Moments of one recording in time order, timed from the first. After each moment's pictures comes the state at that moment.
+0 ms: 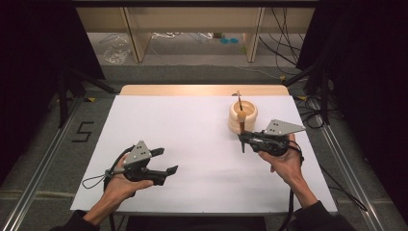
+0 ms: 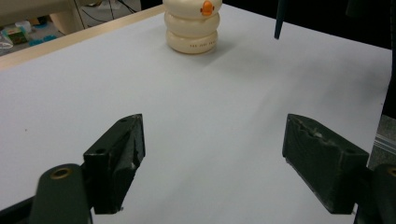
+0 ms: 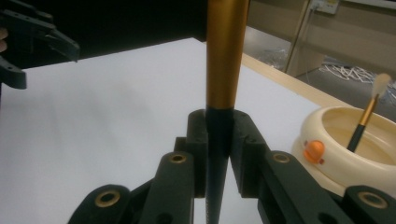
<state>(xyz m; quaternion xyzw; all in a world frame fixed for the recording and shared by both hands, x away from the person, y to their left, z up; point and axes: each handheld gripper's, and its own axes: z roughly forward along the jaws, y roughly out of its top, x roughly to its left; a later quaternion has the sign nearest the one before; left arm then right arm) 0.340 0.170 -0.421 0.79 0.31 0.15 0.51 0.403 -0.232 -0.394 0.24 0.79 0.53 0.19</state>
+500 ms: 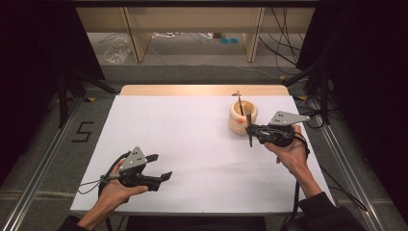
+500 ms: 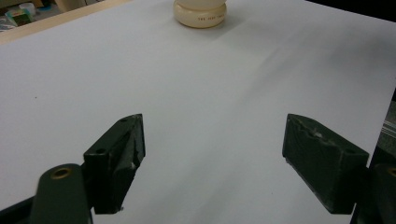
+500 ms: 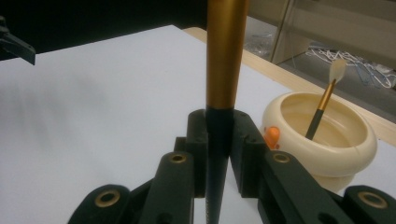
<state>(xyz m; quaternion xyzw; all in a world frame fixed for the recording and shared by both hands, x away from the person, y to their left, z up) 0.332 0.184 -0.435 0.80 0.32 0.15 0.48 0.425 -0.250 -0.386 0.26 0.80 0.50 0.19</state>
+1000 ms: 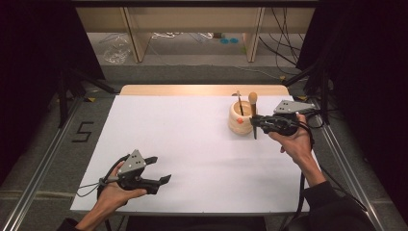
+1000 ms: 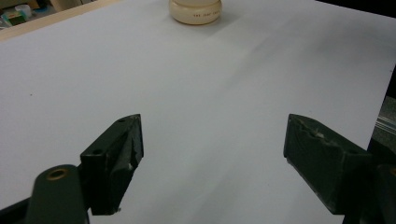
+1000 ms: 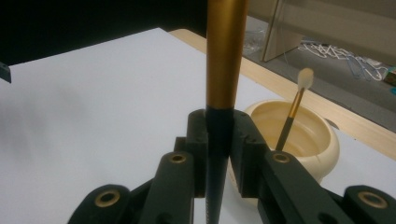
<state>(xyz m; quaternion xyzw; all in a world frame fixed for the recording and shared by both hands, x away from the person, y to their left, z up) 0.327 0.186 -0.439 0.80 0.31 0.15 0.48 0.446 -0.260 -0.368 0.28 0.80 0.50 0.19</state>
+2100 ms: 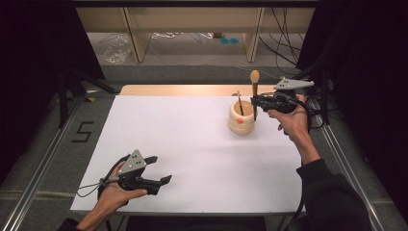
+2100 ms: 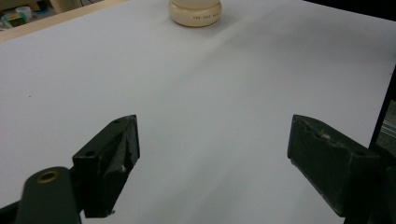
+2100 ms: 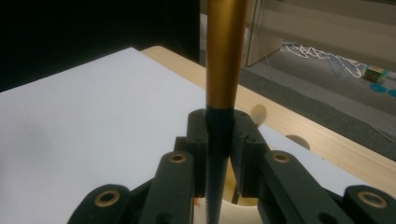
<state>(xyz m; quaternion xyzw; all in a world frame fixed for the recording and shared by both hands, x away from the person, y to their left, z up) 0.327 0.185 -0.440 0.80 0.31 0.15 0.49 0.497 -0.261 -0.342 0.31 0.78 0.50 0.20</state>
